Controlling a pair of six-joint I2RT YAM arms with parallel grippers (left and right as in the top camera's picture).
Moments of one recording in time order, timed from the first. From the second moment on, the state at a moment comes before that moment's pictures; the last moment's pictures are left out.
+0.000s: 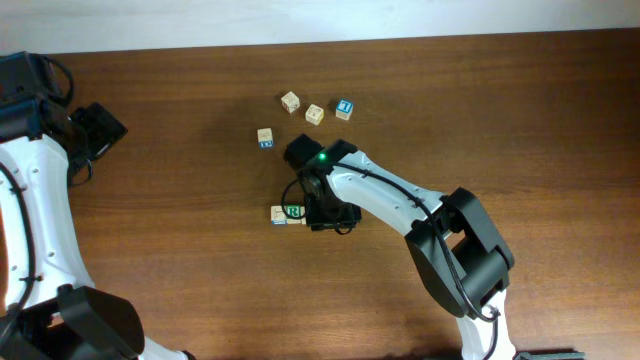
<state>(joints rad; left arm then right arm) 0.32 1.74 1.77 -1.19 -0.10 -0.48 0.67 2.11 1.55 -1.05 -0.06 0.63</state>
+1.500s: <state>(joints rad) 0.12 1.74 1.73 -1.27 0.17 -0.28 0.34 1.95 2.05 -1.51 -0.18 0.33</state>
